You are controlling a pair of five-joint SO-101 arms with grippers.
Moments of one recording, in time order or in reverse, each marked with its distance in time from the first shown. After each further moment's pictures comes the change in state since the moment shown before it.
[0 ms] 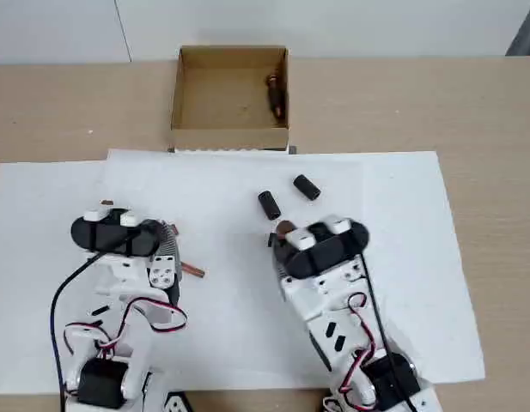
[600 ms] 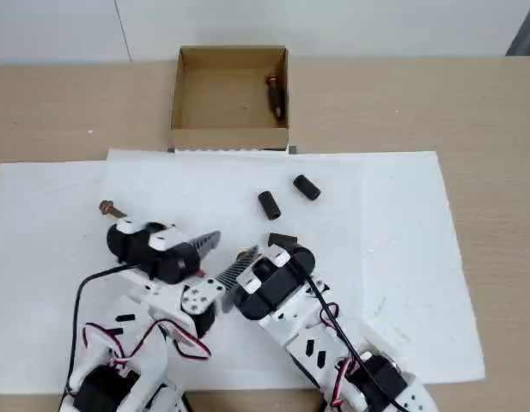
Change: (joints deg) left arm 21.4 0.1 -6.9 0.1 7.4; right arm -14.4 -0.3 4.2 -0.2 8.3
